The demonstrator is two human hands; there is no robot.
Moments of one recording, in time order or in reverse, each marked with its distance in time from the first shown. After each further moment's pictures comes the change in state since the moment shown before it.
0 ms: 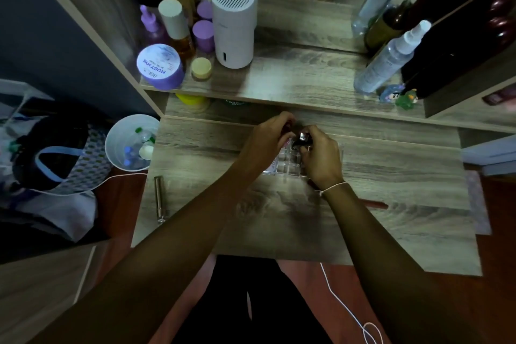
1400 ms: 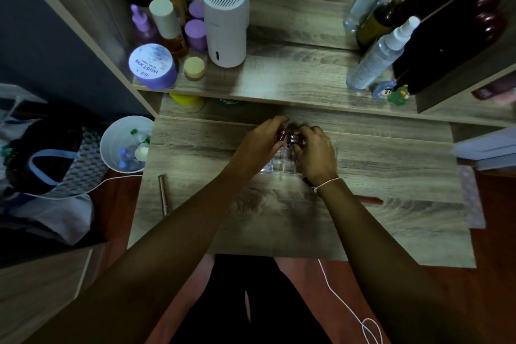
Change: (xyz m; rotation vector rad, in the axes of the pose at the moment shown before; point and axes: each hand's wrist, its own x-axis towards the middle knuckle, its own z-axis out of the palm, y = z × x) left_hand -0.011 -0.009 0.007 0.069 -0.114 -0.047; right_hand 0.002 0.001 0.002 -0.120 -0.055 0.017
